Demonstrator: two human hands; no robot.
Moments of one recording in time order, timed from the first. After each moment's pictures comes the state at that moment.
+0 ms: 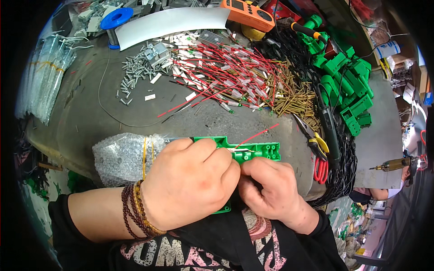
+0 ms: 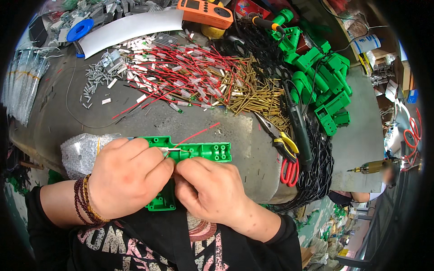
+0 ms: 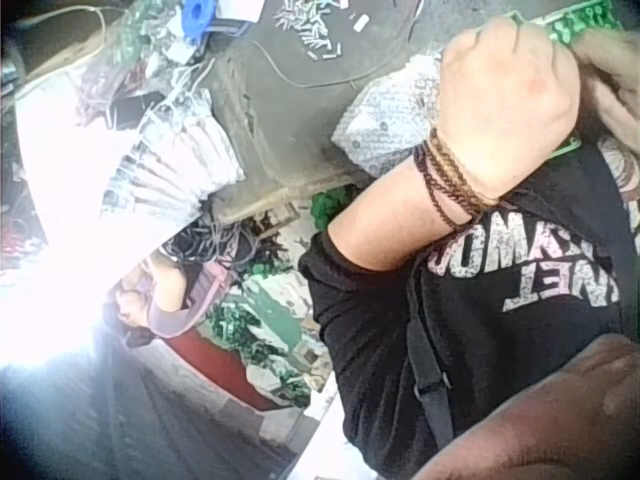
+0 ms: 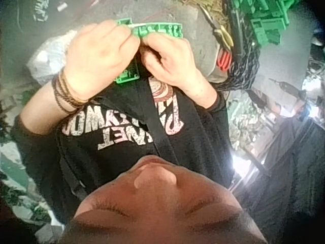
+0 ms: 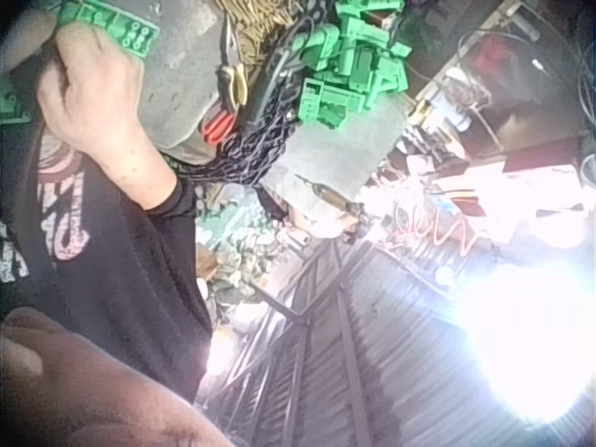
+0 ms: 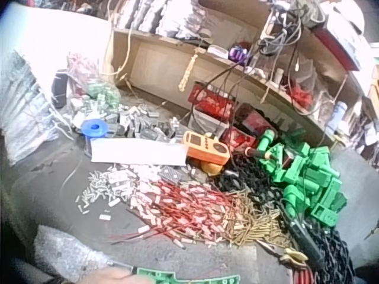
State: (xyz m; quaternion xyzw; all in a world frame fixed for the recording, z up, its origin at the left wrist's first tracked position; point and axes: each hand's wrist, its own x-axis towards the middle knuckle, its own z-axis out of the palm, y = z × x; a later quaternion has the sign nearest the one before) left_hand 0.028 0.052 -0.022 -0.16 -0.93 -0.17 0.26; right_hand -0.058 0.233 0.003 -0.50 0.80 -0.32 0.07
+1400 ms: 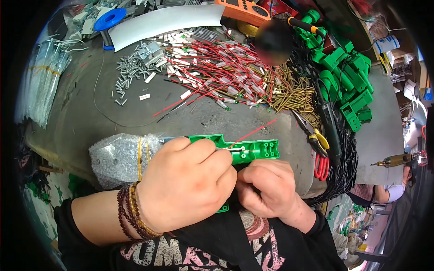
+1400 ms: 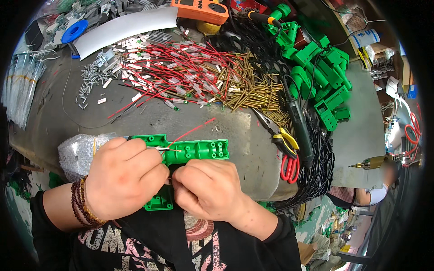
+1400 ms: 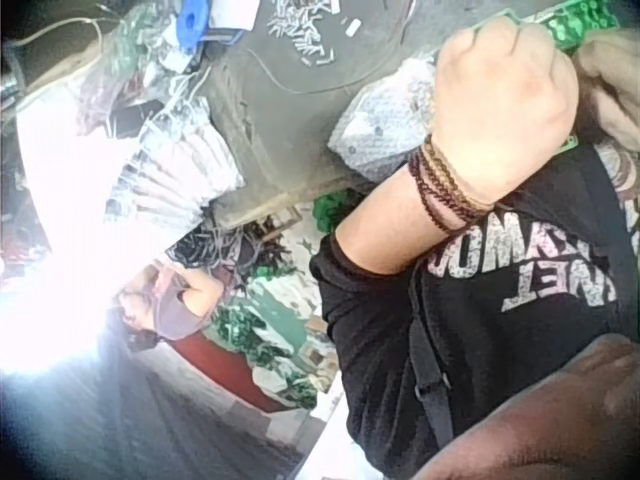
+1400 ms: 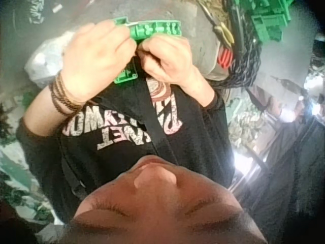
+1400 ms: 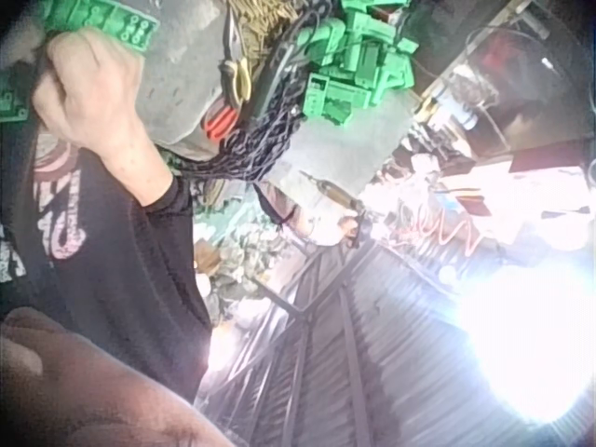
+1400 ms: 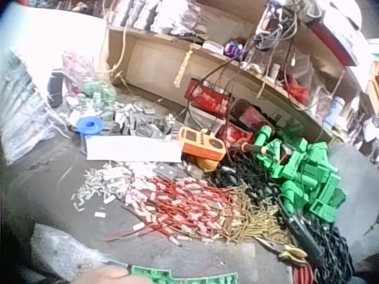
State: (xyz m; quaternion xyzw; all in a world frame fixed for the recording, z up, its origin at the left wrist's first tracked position) left_hand 0.028 0.051 -0.017 -0.19 -0.94 -0.20 0.21; right_hand -0.067 0.240 -0.009 -0.56 0.75 -0.35 0.01
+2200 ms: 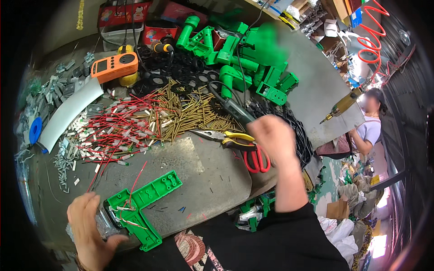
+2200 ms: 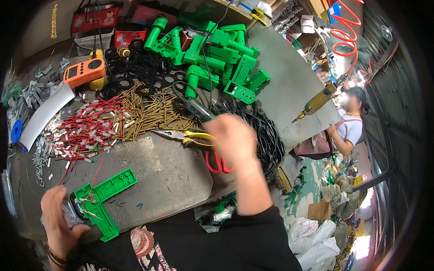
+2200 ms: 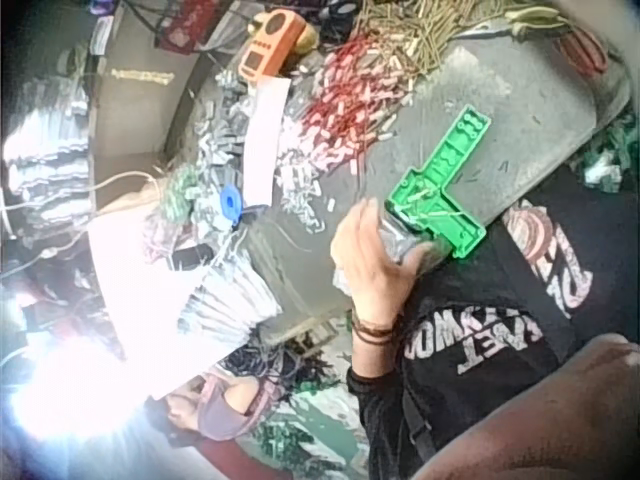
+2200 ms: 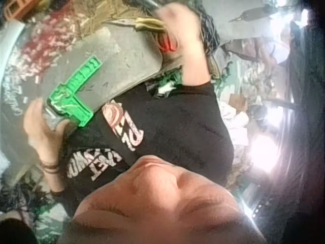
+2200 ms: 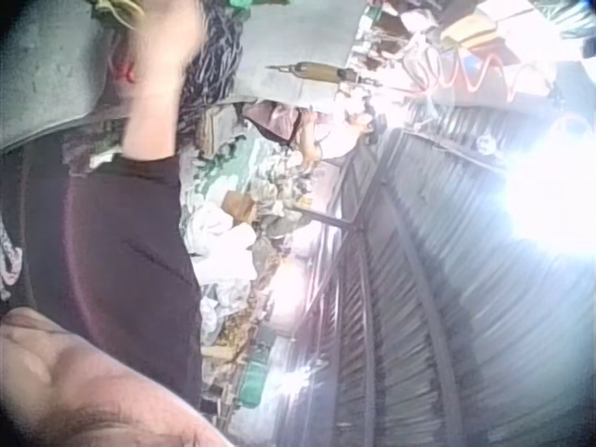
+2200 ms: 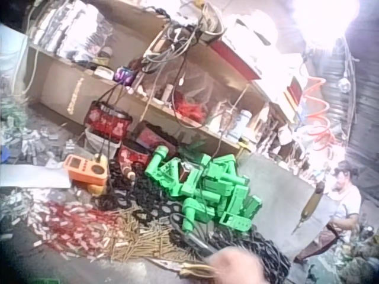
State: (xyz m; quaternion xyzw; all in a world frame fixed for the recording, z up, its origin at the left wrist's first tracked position) left_hand 0.077 0.019 -0.002 -0.02 -0.97 -0.20 0.17; right_hand -0.175 0.392 0.031 -0.13 0.97 -0.12 -0.16
